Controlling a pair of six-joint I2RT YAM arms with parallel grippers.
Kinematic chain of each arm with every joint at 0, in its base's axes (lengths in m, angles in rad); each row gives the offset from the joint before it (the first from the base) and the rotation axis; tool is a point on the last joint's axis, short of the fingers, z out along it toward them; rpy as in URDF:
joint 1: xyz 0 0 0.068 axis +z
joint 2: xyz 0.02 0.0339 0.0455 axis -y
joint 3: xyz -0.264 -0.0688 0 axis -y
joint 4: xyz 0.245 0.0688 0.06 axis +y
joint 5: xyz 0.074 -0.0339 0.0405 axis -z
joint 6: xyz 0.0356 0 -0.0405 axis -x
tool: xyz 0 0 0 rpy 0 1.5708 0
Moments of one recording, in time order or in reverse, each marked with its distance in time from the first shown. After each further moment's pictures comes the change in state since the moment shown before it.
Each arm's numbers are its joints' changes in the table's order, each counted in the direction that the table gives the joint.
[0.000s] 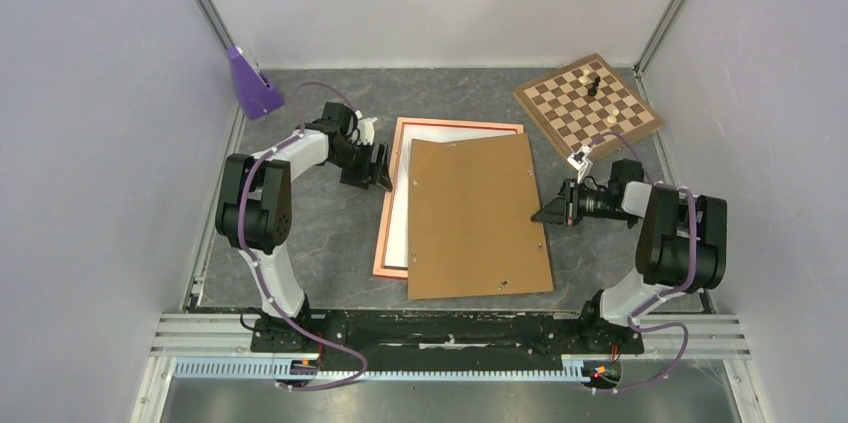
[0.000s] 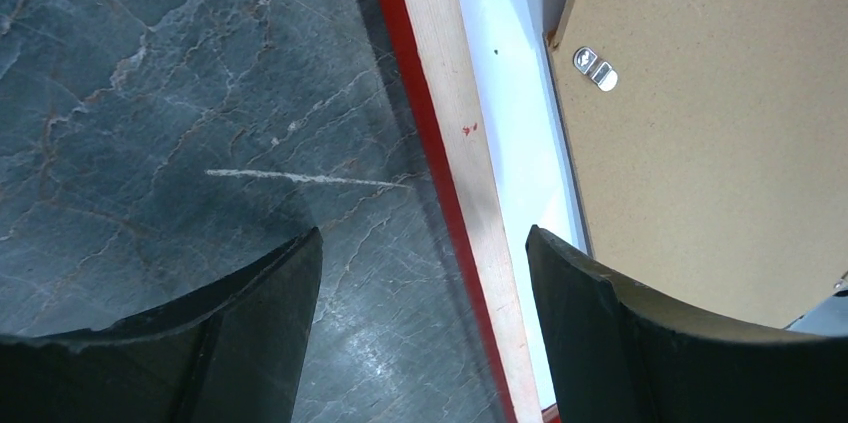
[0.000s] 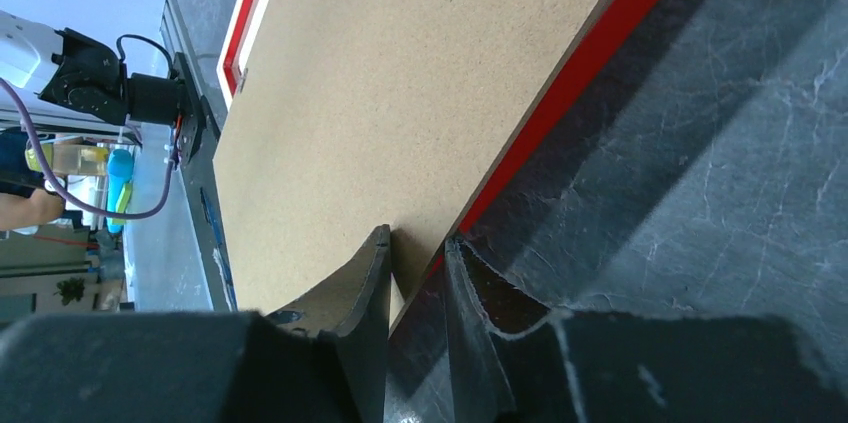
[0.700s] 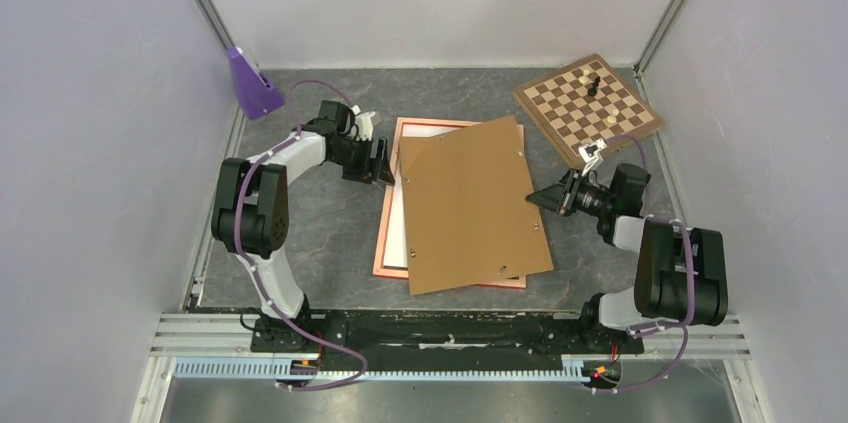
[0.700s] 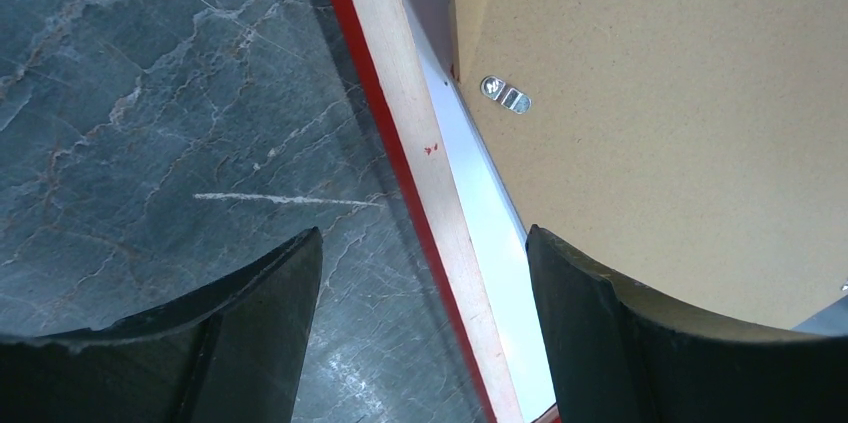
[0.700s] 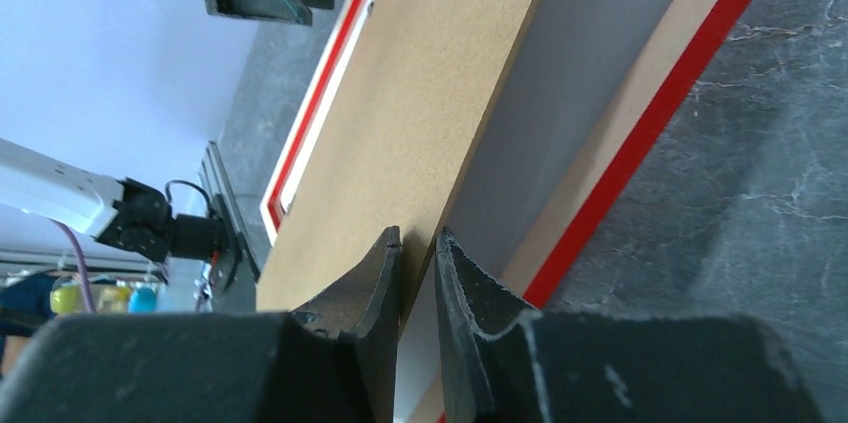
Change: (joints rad) left arm 0.007 0.037 -0.028 -0.074 0.053 0.035; right arm 0.051 0.199 -0.256 -0.839 0.043 -0.755
